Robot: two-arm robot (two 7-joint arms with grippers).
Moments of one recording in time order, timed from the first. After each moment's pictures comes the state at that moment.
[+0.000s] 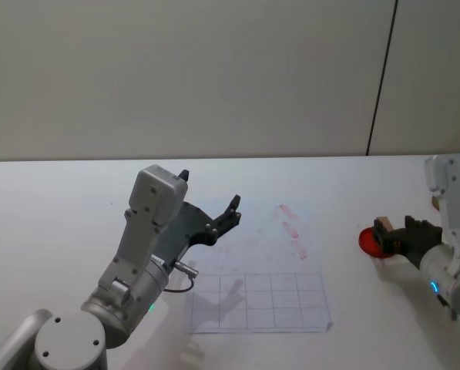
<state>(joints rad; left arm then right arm) -0.24 0.38 0.45 -1.63 -0.20 0.01 -0.01 0.31 0.17 -0.20 -1.39 0.20 0.46 -0.04</state>
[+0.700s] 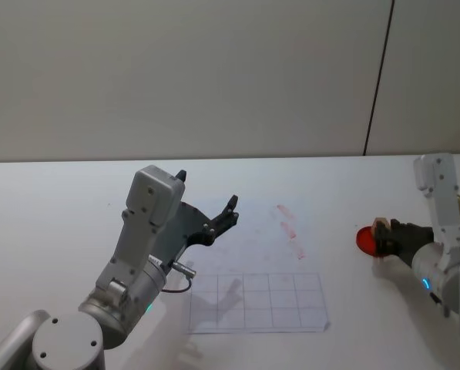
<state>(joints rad) -0.24 0.38 0.45 -1.63 -0.20 0.01 -0.01 0.34 0.15 -0.20 -1.34 0.18 0.49 -0.03</state>
